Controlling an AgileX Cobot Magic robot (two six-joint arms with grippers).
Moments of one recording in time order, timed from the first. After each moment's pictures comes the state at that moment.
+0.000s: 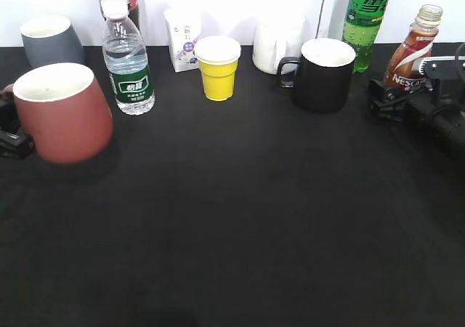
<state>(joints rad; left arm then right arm) 0.05 1.64 -0.33 0.49 -1.16 -0.12 -0.01 2.25 -0.90 -0.22 -1.14 0.13</state>
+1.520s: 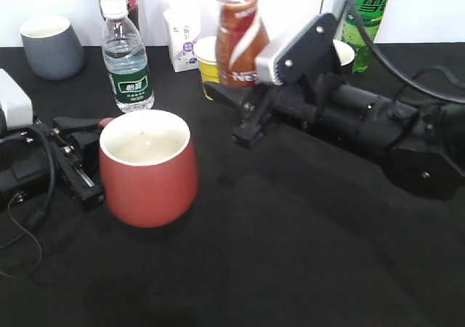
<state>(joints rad) -0.26 1.64 -0.33 0.62 -1.16 -0.13 0.57 1.83 -0.75 -0.39 -0.99 -0.03</state>
